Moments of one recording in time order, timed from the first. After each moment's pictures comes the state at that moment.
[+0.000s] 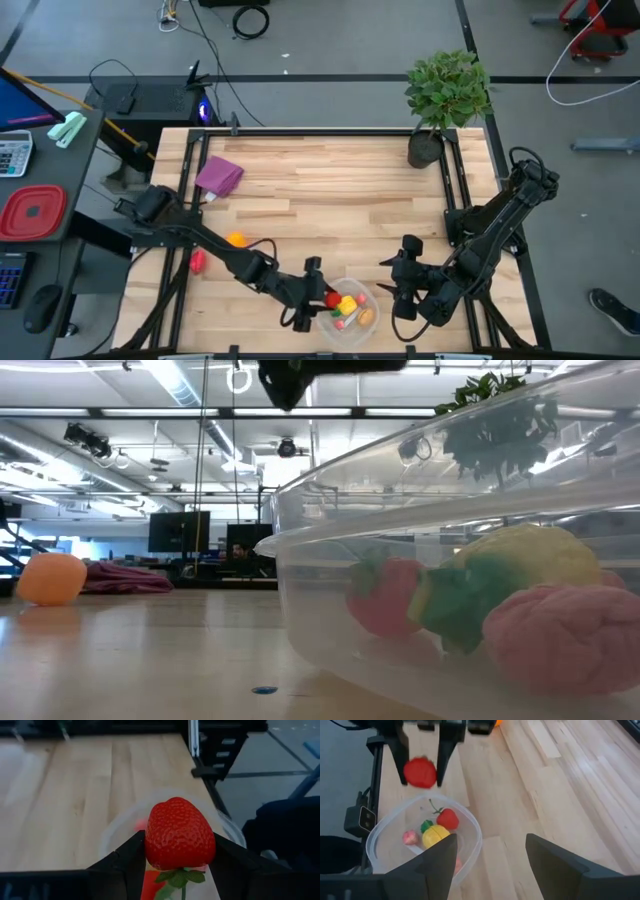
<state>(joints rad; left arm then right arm) -0.53 1.84 1.22 0.12 -0.28 -0.27 0.81 1.47 1.24 -0.82 0.69 0.84</state>
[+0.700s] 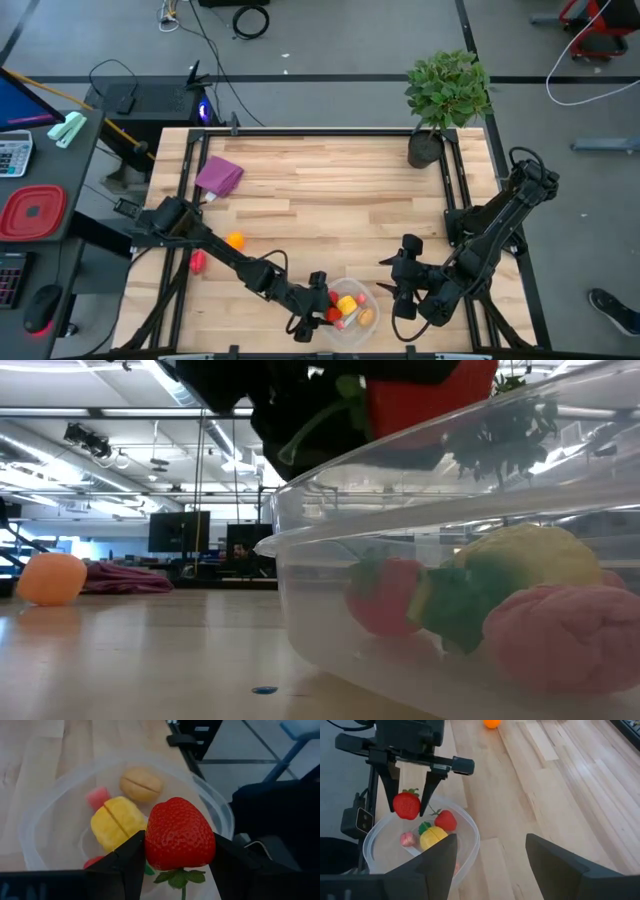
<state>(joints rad) -0.54 2.00 1.22 0.24 -0.14 -0.33 0.81 1.47 1.24 -0.82 0.71 0.84</state>
